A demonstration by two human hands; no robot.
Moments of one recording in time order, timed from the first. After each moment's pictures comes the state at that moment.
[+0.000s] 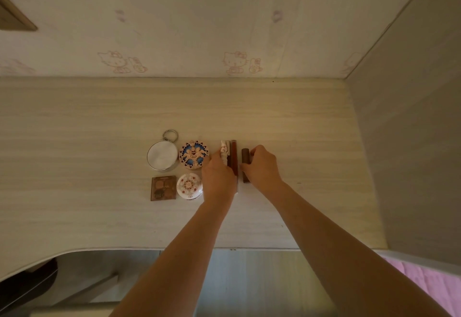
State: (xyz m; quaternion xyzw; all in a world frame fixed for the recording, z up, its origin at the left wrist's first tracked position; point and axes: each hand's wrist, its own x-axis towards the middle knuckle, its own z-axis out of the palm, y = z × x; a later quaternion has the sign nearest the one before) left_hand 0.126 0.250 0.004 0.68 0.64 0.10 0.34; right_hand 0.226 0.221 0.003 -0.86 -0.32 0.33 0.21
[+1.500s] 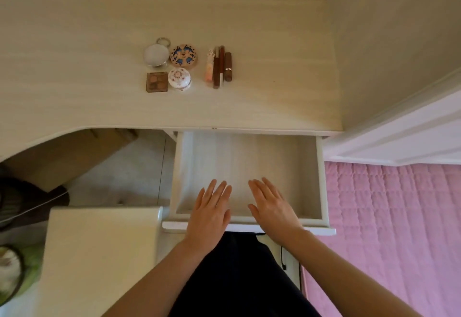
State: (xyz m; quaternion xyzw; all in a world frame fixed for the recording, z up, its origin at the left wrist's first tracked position) left_hand -0.053 -0.063 -0.044 0.92 0.36 -0.05 0.16; right_hand 0.124 -0.140 -0.025 -0.74 -0.63 0.24 0.02
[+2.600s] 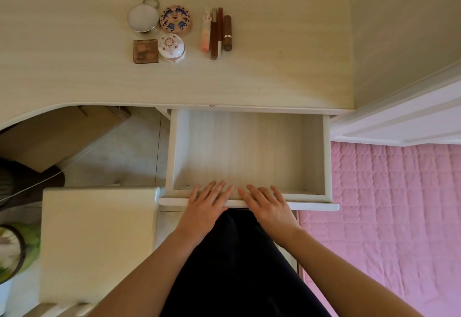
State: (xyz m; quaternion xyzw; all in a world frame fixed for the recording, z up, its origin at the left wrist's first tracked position) left_hand -0.089 -0.081 -0.090 0.95 0.28 -0.07 0.10; right_hand 0.104 -0.184 -0.063 -0.68 -0.70 0.19 -0.04
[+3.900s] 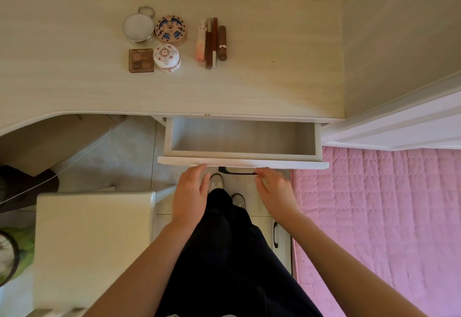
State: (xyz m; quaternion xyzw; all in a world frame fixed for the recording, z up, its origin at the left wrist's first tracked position) left_hand -0.052 -0.037 -0.045 0.75 0.53 0.12 0.38; right_hand 0.138 -0.134 -0.040 -0.82 -0.40 0.34 0.25
